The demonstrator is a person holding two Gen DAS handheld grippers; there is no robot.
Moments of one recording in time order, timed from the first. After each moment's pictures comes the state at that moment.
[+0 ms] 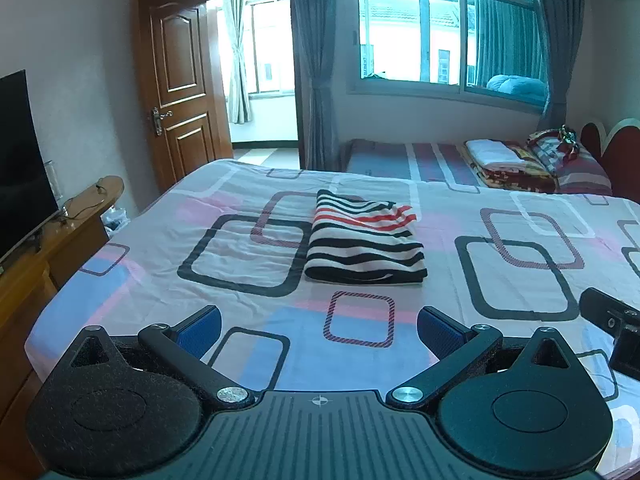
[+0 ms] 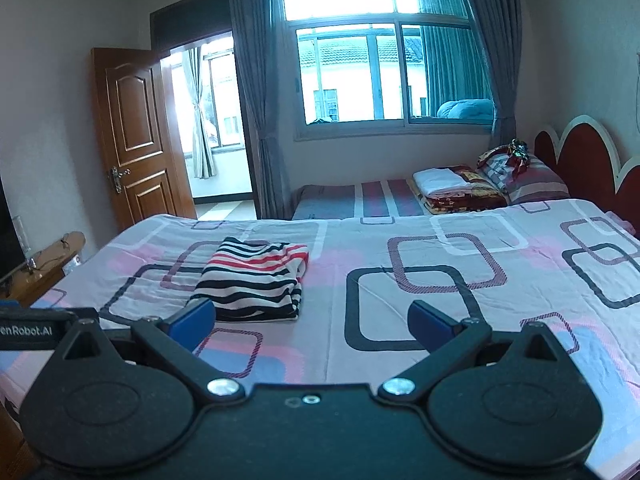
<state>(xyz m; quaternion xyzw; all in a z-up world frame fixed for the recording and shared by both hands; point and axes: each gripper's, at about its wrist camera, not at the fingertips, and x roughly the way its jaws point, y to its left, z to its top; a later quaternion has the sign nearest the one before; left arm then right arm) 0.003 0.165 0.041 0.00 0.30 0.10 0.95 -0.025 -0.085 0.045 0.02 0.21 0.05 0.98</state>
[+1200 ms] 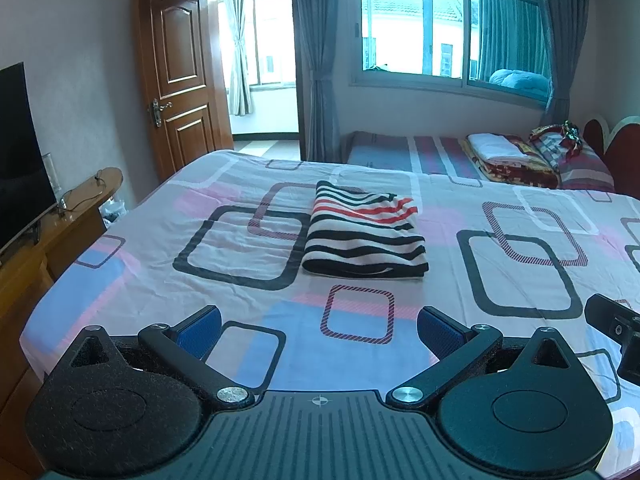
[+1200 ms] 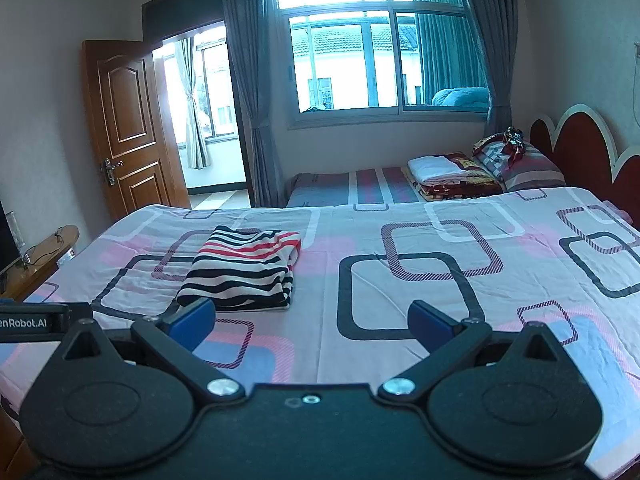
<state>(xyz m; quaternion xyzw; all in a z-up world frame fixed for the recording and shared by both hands) 0.013 0.164 0.032 0.00 0.31 0.10 0.95 -0.018 -0.094 0.038 0.03 0.23 0.05 0.97</state>
